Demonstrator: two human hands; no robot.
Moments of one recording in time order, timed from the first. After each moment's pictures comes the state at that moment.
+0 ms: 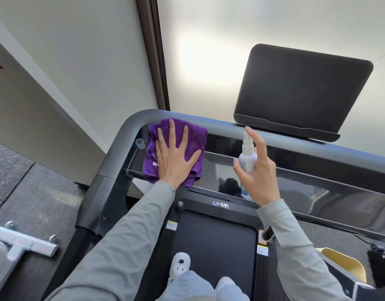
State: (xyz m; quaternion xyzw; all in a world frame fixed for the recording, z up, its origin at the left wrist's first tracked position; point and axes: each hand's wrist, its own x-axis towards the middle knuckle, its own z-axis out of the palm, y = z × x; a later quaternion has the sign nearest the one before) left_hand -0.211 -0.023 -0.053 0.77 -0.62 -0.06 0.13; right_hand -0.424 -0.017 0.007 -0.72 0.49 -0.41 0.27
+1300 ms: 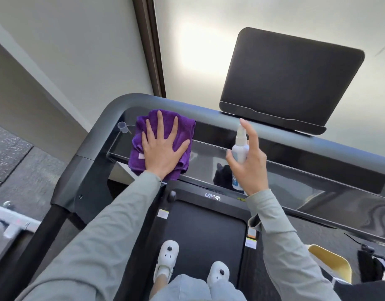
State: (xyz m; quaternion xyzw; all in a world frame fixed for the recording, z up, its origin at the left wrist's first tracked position) left_hand -0.237 -0.017 -0.056 0.80 -0.59 -0.07 0.11; right_hand -0.460 -0.027 -0.003 -0.71 0.50 -0.41 0.28
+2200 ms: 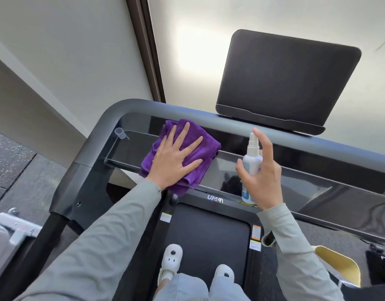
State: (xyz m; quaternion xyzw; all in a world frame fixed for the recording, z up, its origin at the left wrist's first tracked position) left_hand -0.250 -0.011 -0.052 0.65 -0.75 -0.07 0.13; right_hand -0.487 -0.014 0.004 -0.70 0.50 -0.43 0.29
